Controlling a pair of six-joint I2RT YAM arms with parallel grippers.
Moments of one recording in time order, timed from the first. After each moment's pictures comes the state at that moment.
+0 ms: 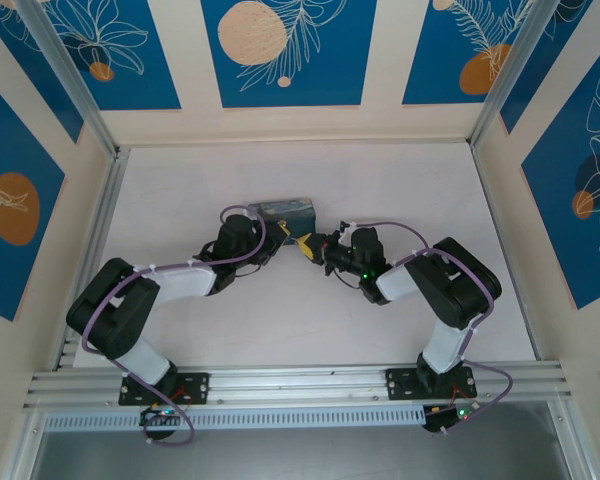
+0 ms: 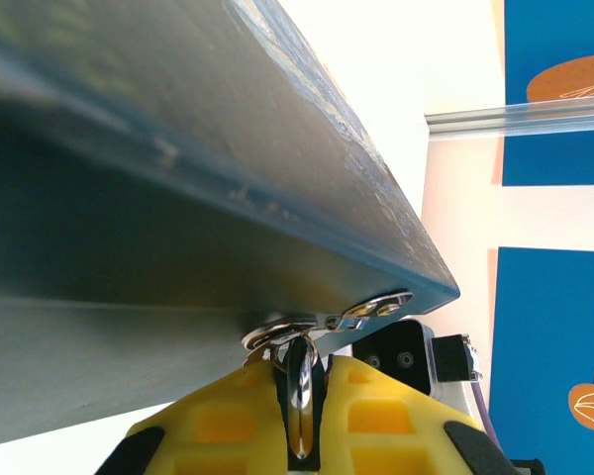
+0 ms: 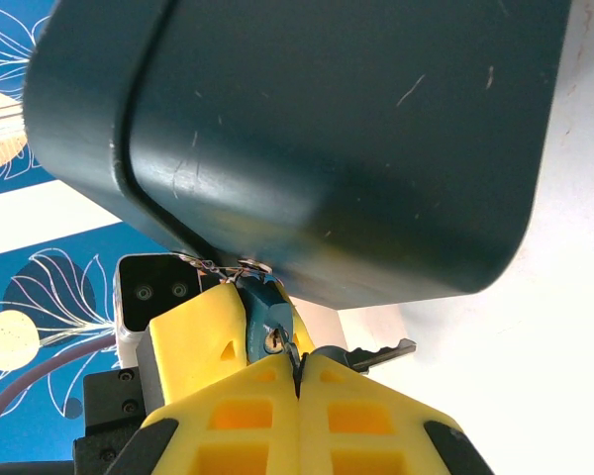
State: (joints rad) left arm -0.61 1.58 0.70 0.46 0.19 -1.29; right arm 0.56 1.76 0.52 1.01 -0.44 1.65
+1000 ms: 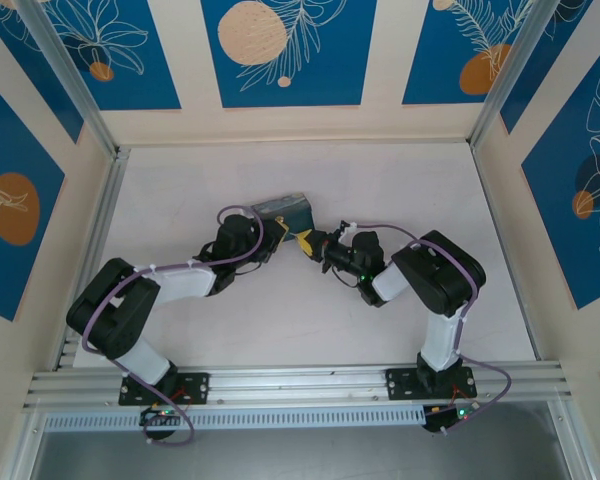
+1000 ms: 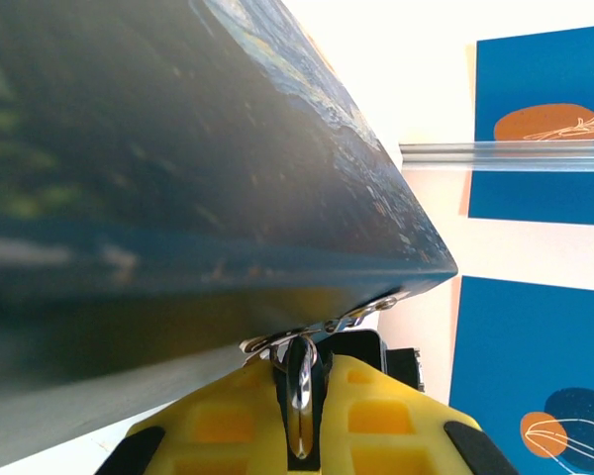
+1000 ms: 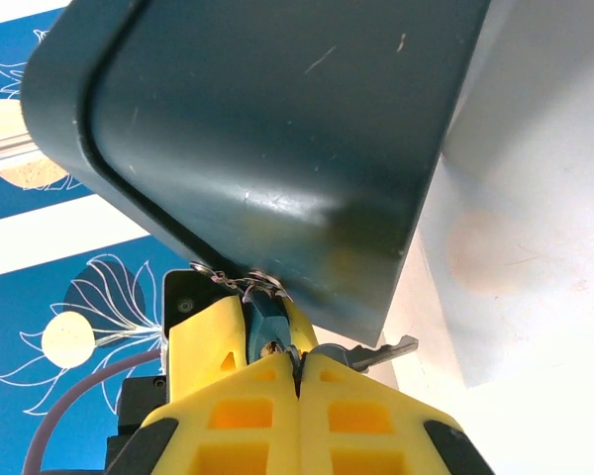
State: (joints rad) left arm -0.61 1.58 0.69 0.52 0.16 -1.39; right arm 0.56 1.87 0.52 1.25 -0.41 1.74
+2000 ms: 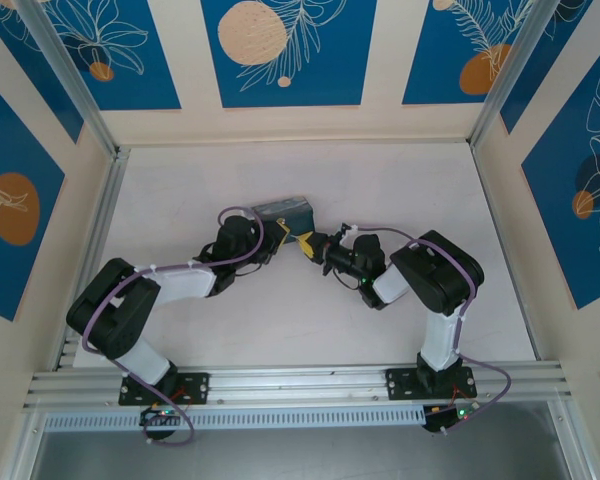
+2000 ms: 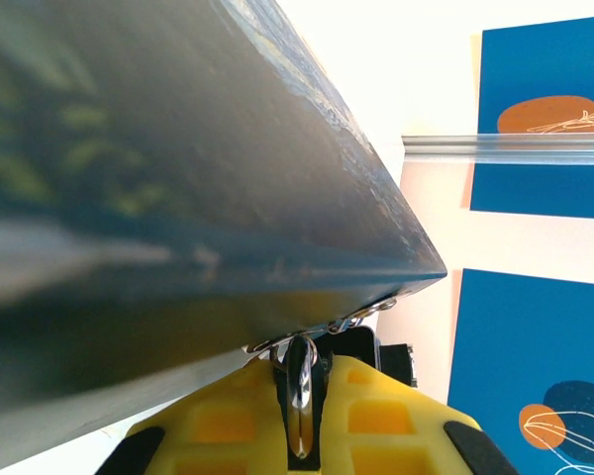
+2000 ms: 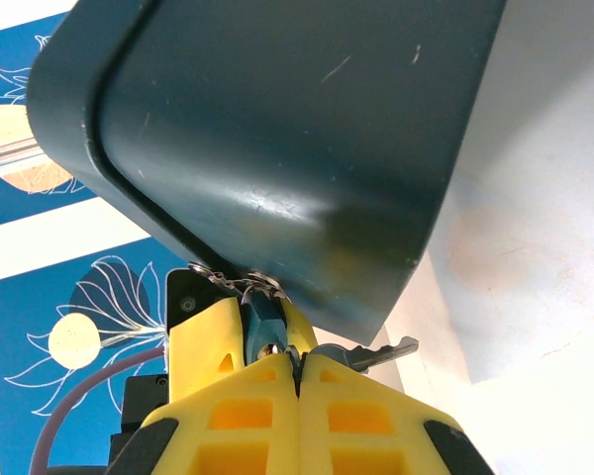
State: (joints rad) left arm -0.61 1.58 0.68 0.52 0.17 -1.40; right arm 0.55 1.88 0.50 1.28 -0.41 1.76
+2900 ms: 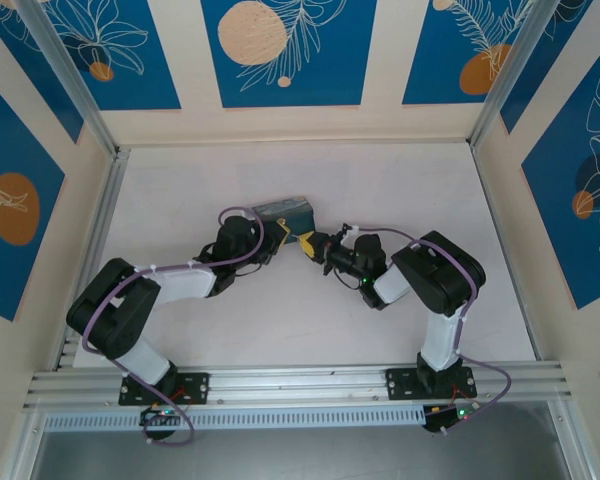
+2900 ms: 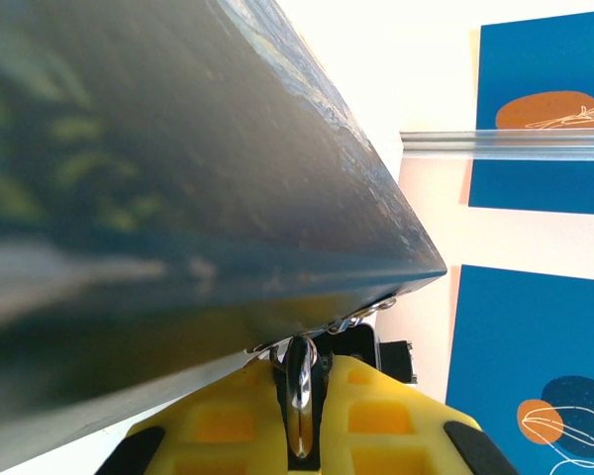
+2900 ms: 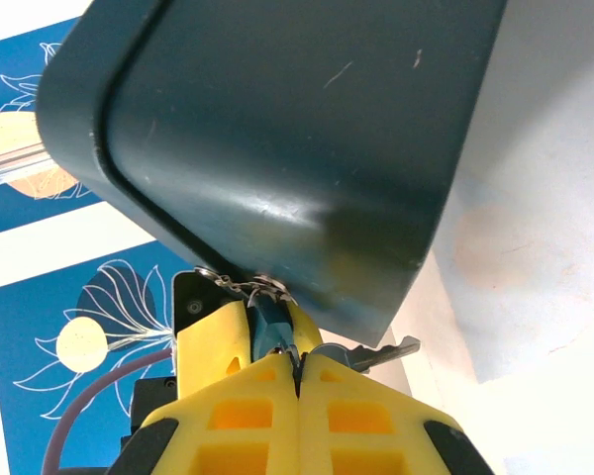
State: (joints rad) left arm -0.61 1.59 0.68 0.53 0.18 -1.40; right arm 0.55 1.87 0.49 1.28 -0.41 1.78
